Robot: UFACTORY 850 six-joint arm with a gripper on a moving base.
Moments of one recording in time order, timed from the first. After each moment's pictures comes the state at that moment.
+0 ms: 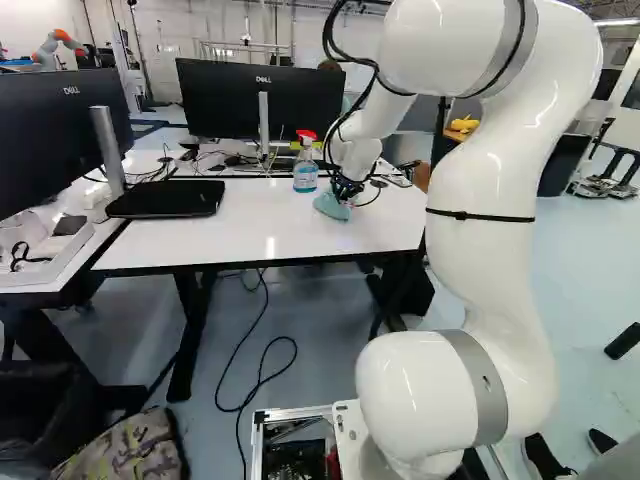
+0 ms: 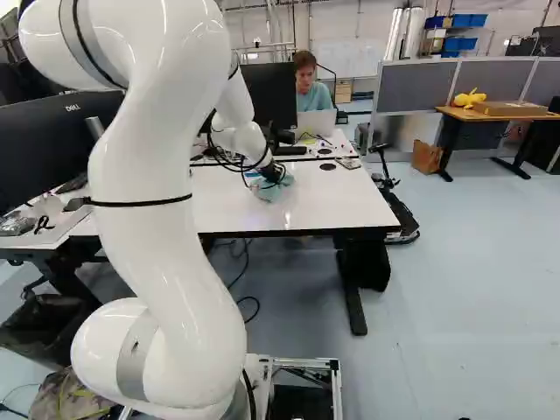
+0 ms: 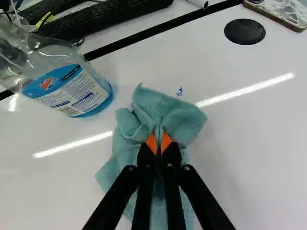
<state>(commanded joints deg) -1.1 -23.6 -60.7 15.4 3.9 0.0</state>
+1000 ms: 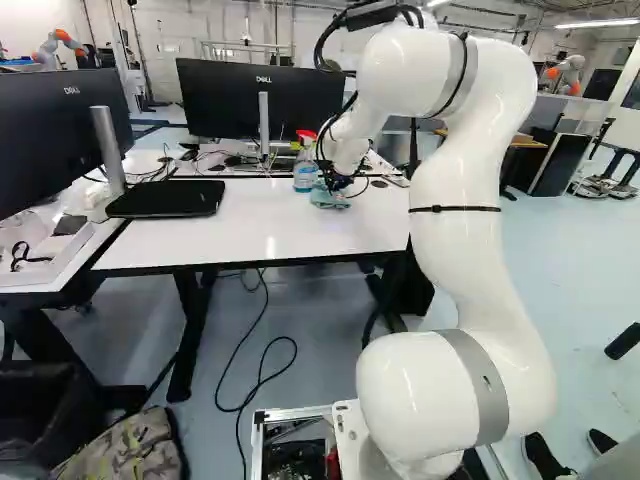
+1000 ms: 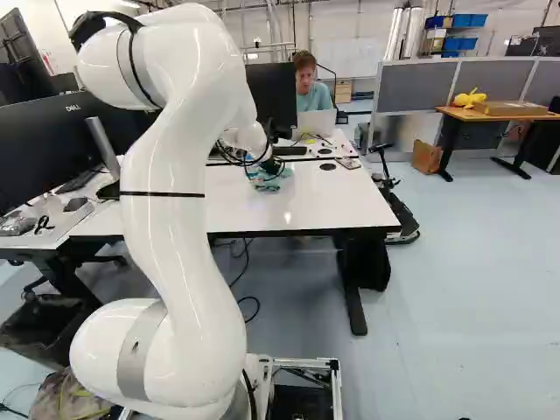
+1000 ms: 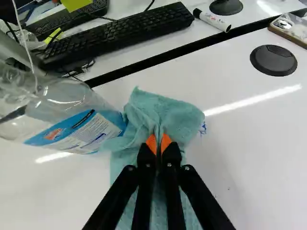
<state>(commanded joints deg) -1.1 -34.1 -74.7 15.4 3.9 0.0</state>
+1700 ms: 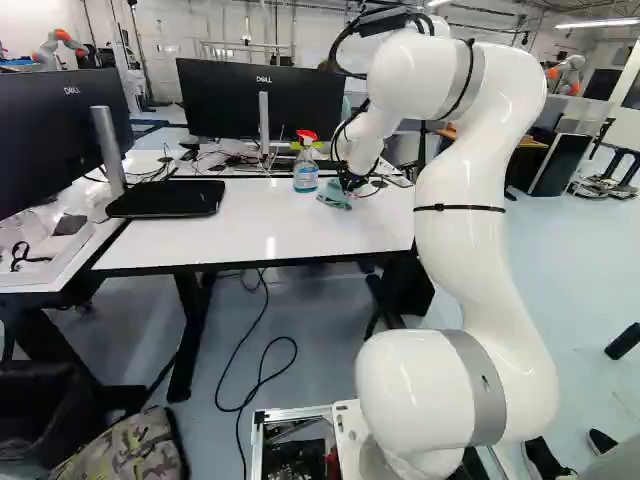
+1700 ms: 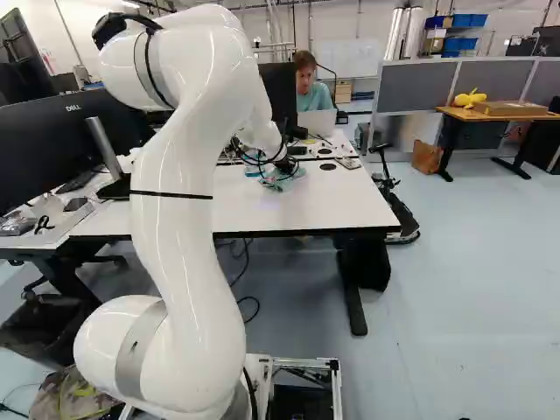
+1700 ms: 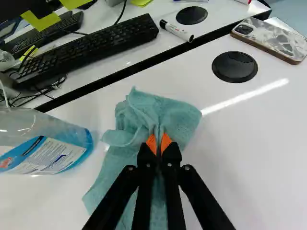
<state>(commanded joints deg) -6.1 -34.1 -74.7 15.4 3.9 0.0</state>
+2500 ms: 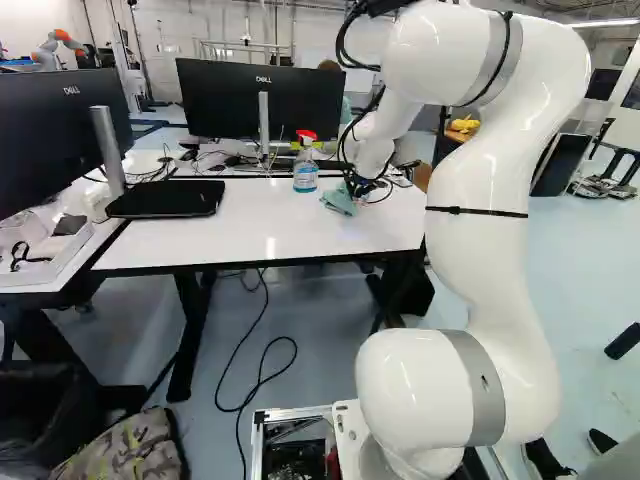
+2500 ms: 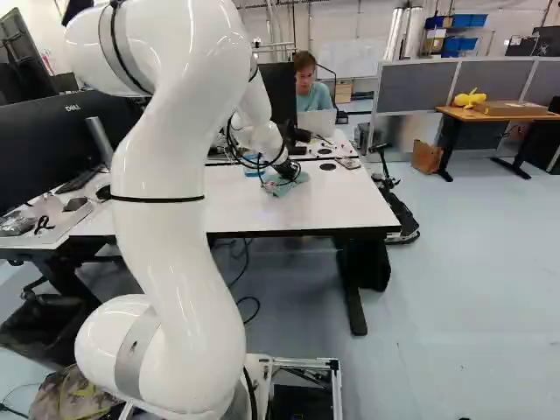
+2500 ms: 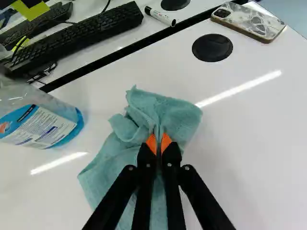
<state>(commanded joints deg) -6.5 -26.3 -64.2 15.4 3.9 0.0</state>
